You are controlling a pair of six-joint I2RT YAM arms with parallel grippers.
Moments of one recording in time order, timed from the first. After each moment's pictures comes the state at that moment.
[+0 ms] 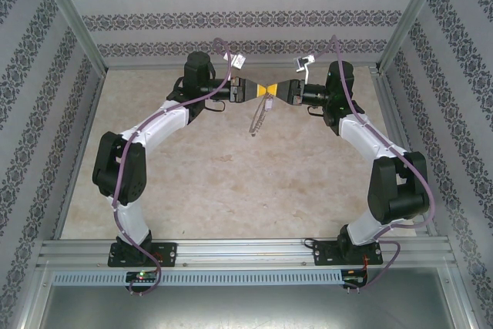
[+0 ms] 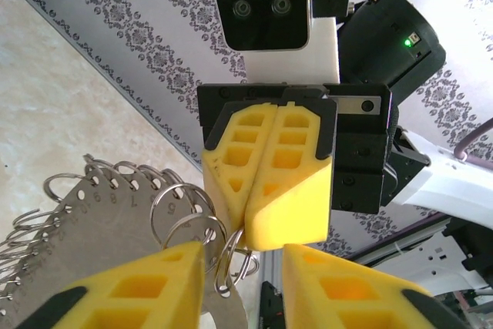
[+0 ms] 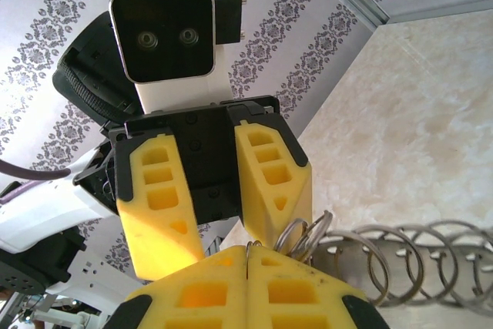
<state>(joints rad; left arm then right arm) -0.39 1.85 1.48 0.22 1.07 -0.70 0.17 1.60 1.14 0.34 -1.17 0.80</state>
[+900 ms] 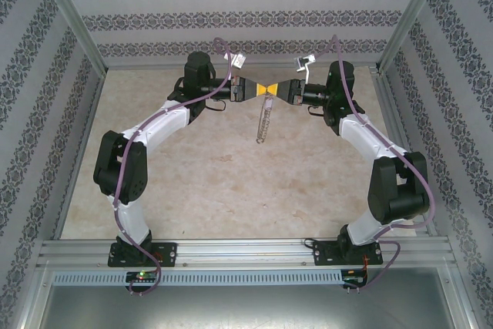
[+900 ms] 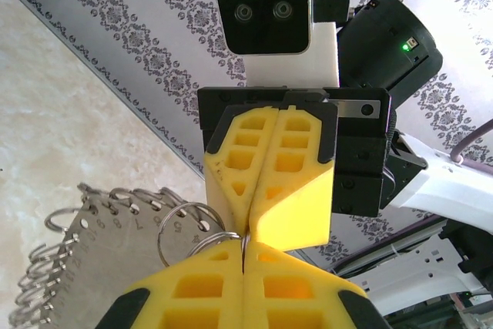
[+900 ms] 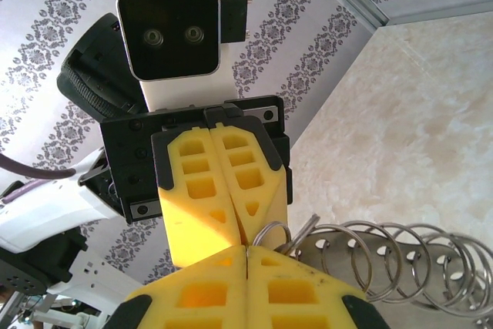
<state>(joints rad) -0.39 1.86 1.48 0.26 1.08 -0.73 0.17 1.60 1.14 0.34 -1.17 0.80</state>
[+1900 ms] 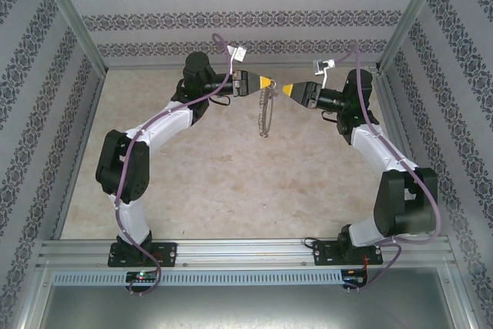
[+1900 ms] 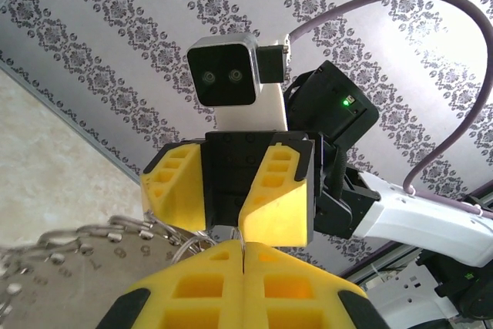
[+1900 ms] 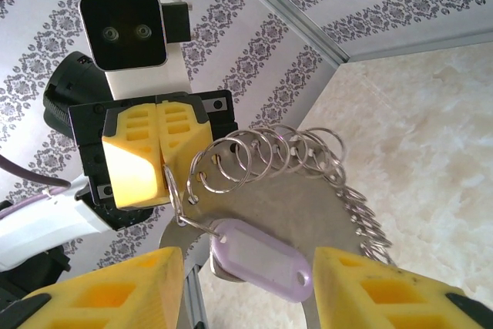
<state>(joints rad) -0.41 1.87 1.48 0.52 1.06 -0.90 0.06 1.48 1.01 0.38 -1.14 0.81</state>
